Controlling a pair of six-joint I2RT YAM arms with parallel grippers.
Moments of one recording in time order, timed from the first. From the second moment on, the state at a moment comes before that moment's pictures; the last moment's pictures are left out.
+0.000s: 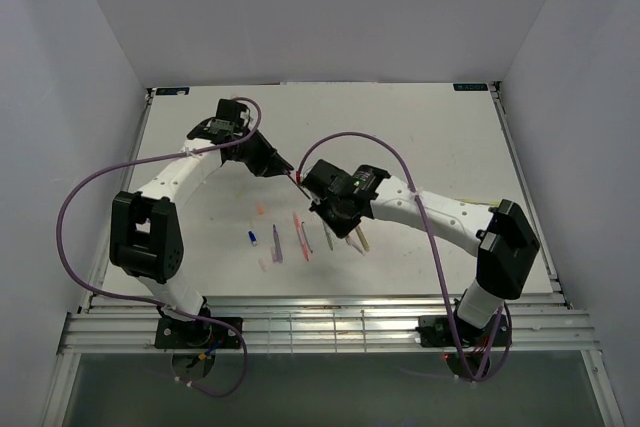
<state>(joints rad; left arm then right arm) -0.26 1.68 1.32 -0.62 0.50 -0.98 1.04 1.68 1.40 -0.93 0.13 0.18</state>
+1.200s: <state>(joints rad) -0.26 1.60 1.29 -0.67 0.48 -0.94 0.81 1.55 1.30 -0.63 -0.56 0.15</state>
